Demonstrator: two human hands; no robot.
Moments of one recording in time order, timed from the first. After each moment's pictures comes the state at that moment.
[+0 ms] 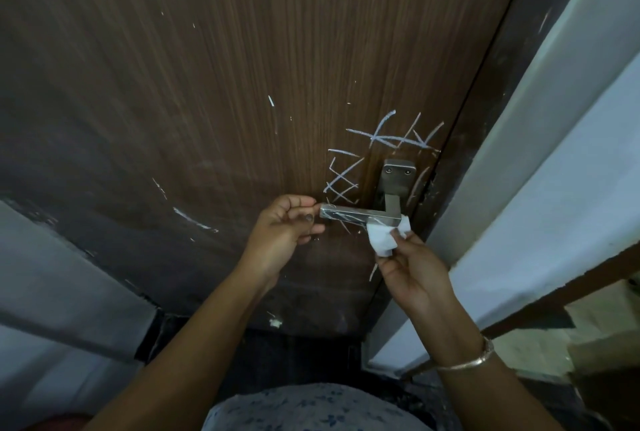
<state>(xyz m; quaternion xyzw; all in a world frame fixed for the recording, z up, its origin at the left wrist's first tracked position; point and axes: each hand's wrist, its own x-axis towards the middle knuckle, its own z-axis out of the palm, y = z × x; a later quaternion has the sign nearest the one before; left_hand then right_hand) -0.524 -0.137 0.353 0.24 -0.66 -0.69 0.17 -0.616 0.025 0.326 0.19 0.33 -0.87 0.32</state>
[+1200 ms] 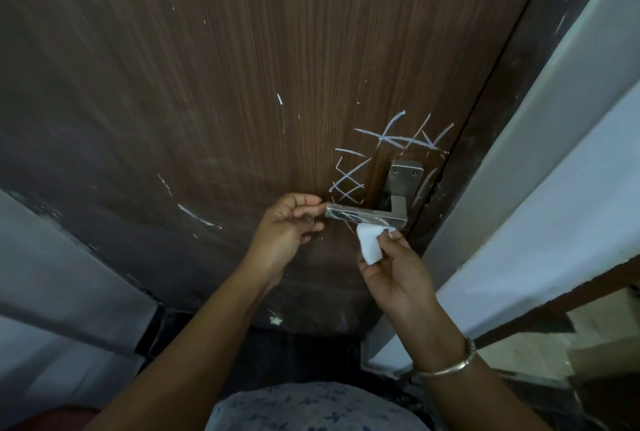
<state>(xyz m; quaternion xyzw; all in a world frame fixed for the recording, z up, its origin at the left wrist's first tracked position) -0.523 -0.139 0.354 0.24 -0.66 -0.69 0.17 -0.595 0.000 0.334 0.21 0.30 -0.87 0.32</state>
